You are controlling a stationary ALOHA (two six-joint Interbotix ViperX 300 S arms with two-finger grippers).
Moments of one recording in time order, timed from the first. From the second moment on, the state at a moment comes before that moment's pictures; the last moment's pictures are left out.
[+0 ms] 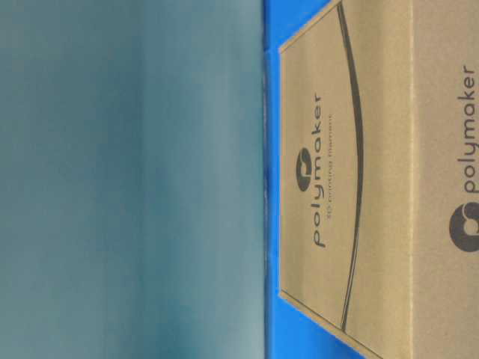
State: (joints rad) left arm 0.00 -0.62 1.01 0.02 0.35 -0.06; right arm -0.04 -0.51 0.98 0.01 0.65 -0.01
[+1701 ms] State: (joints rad) left arm 0.09 -0.06 0.86 0.02 0.09 0.02; right arm -0.07 0.01 0.87 0.01 0.14 -0.03
